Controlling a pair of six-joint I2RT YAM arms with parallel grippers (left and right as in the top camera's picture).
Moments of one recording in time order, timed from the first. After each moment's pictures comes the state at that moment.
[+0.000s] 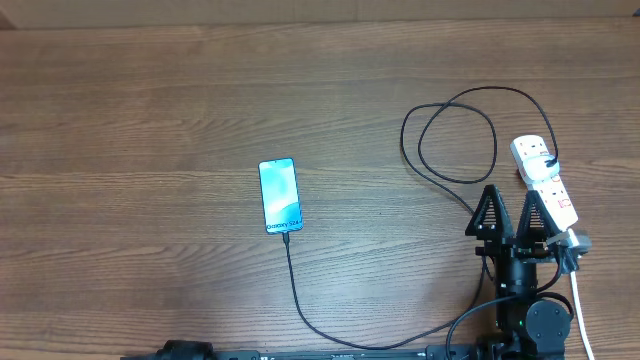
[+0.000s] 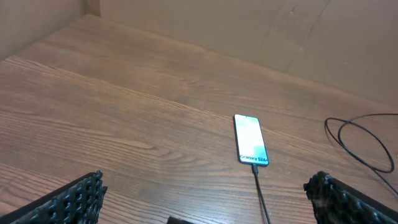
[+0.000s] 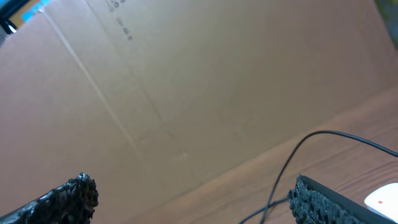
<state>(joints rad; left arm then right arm) -0.10 0.01 1.27 -1.59 -0.16 -0.34 0.07 0.01 0.02 0.22 0.12 0.55</state>
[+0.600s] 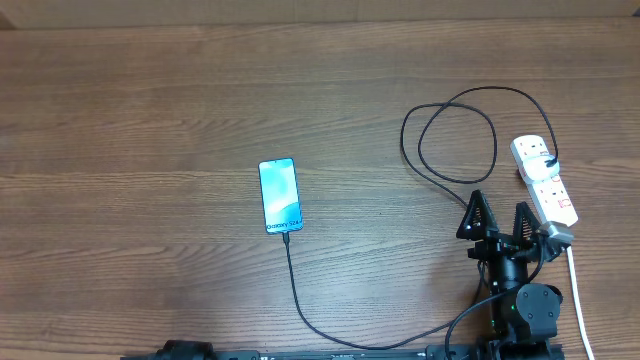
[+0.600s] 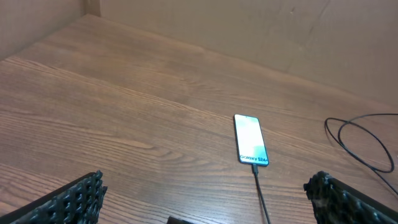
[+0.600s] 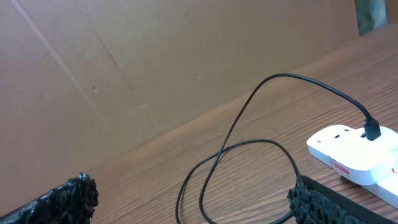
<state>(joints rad) -0.10 0.01 1.27 -1.59 -0.16 -0.34 0.07 0.01 0.02 -0.02 0.14 0.48</state>
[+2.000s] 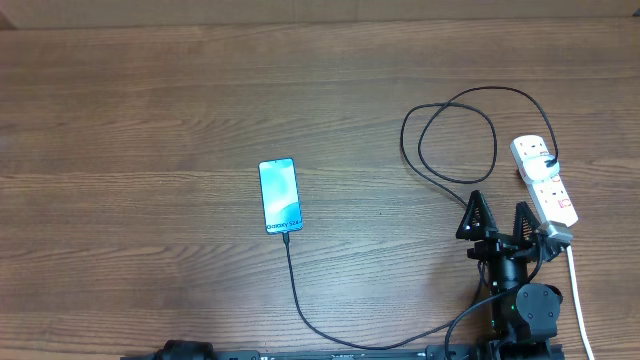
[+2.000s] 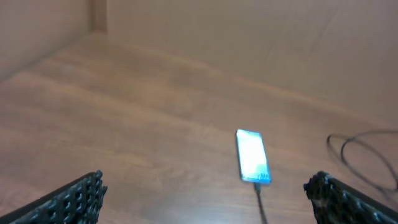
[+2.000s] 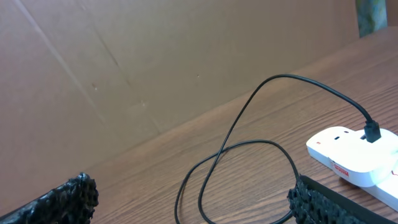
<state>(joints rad) -0.11 0.01 1.25 -1.51 -0.20 -0.34 0.07 0.01 0.02 -0.02 0.14 0.47</state>
